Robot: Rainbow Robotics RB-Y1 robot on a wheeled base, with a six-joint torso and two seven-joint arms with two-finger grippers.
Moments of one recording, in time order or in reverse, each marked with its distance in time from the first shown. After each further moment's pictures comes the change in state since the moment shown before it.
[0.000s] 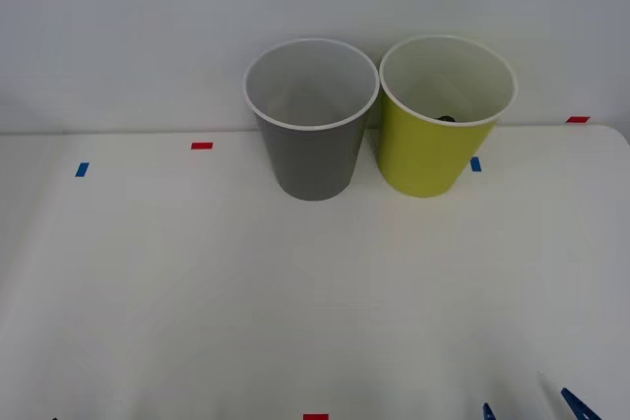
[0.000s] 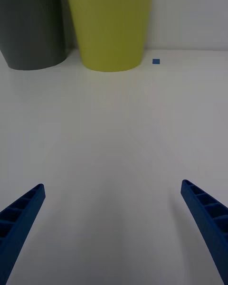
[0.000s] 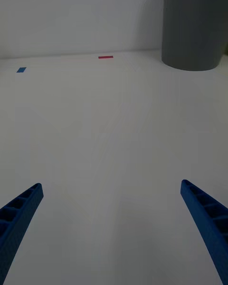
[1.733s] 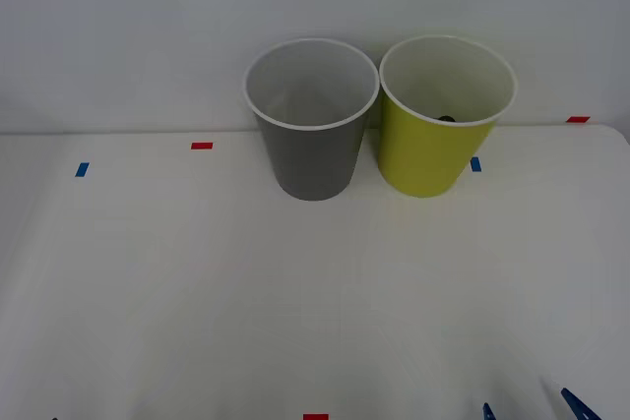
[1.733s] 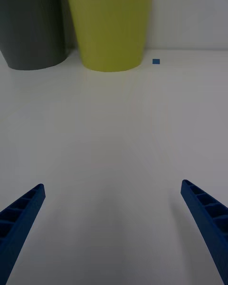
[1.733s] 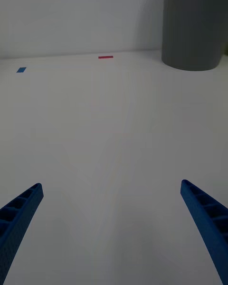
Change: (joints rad) right arm 0.000 0.000 0.000 0.000 0.000 0.000 0.000; left arm 0.000 0.000 0.000 0.000 0.000 0.000 0.000
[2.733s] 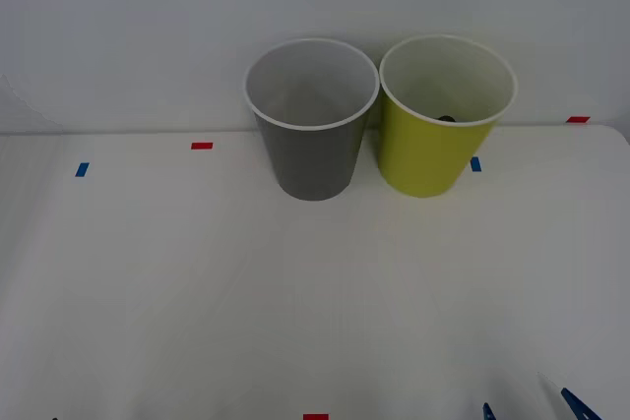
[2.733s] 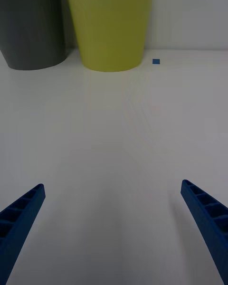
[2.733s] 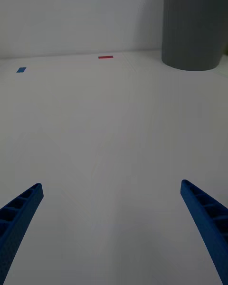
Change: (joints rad) right arm 0.000 0.000 0.000 0.000 0.000 0.000 0.000; left arm 0.000 0.000 0.000 0.000 0.000 0.000 0.000
